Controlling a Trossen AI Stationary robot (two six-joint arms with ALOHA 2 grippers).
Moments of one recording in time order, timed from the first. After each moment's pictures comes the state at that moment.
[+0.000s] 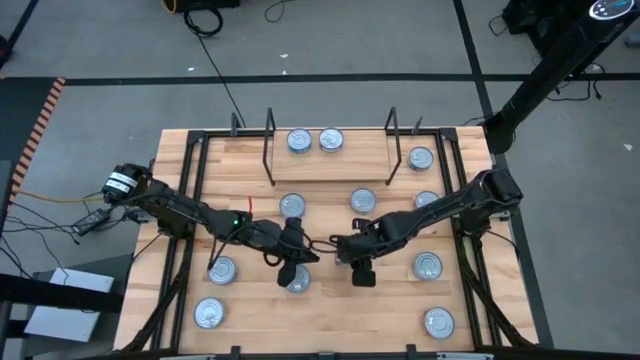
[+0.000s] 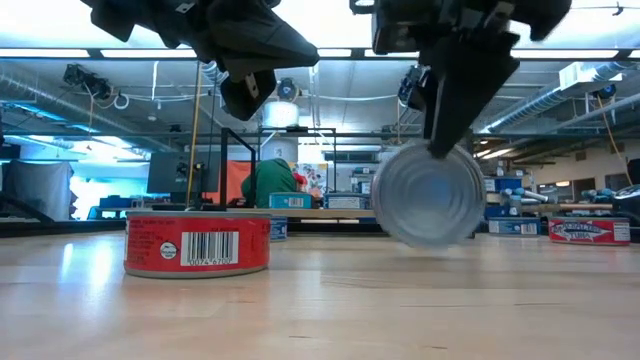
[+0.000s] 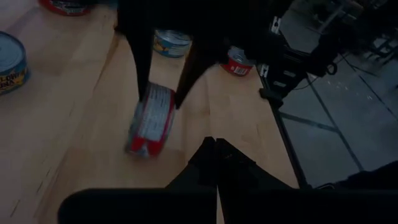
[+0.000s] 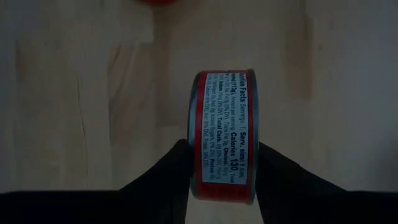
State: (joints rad) left arm -0.29 1.50 0.79 0.32 -0.03 -0.45; right arm 0.28 1.75 1.27 -0.74 0.03 0.36
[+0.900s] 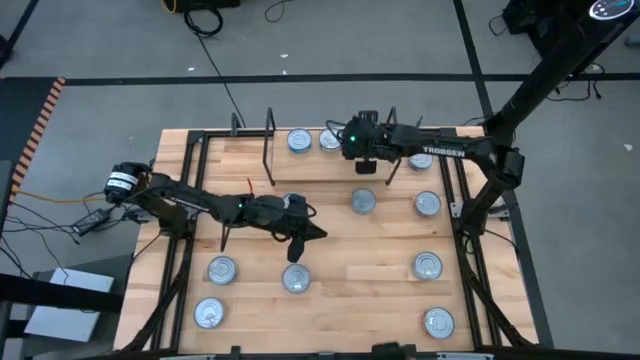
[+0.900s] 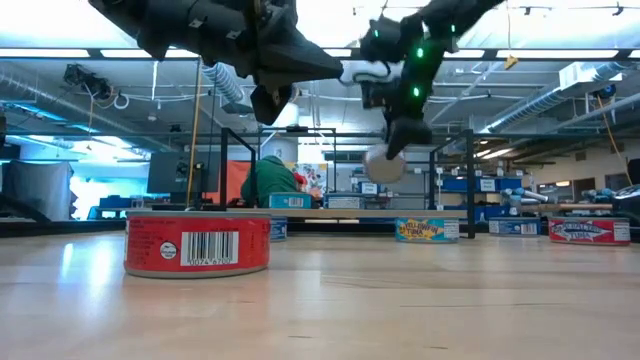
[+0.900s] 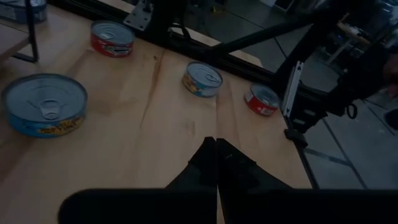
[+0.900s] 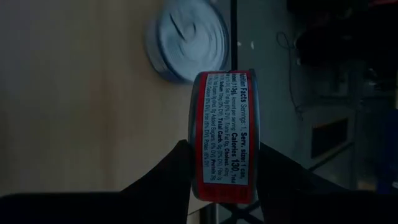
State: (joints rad) left arm -0.11 1.50 0.80 0.40 0.04 -0.42; right arm -0.43 1.68 1.31 -0.62 0.50 -0.63
